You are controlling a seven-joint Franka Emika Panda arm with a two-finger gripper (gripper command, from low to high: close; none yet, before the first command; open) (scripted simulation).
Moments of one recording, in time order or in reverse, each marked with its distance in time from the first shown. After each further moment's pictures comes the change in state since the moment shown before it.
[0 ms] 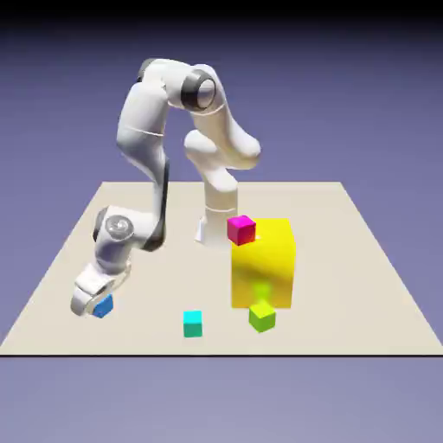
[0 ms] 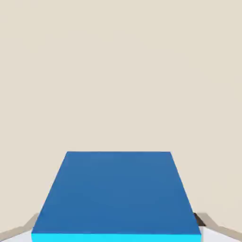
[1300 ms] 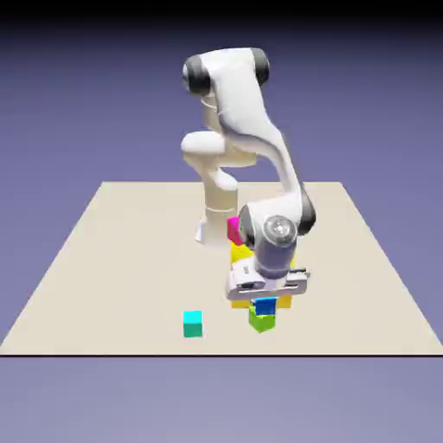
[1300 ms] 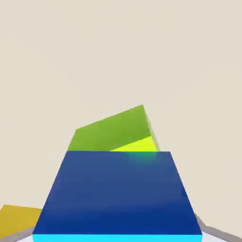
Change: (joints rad) arm 0.399 -0.051 0.479 0.089 0.662 -0.486 1.191
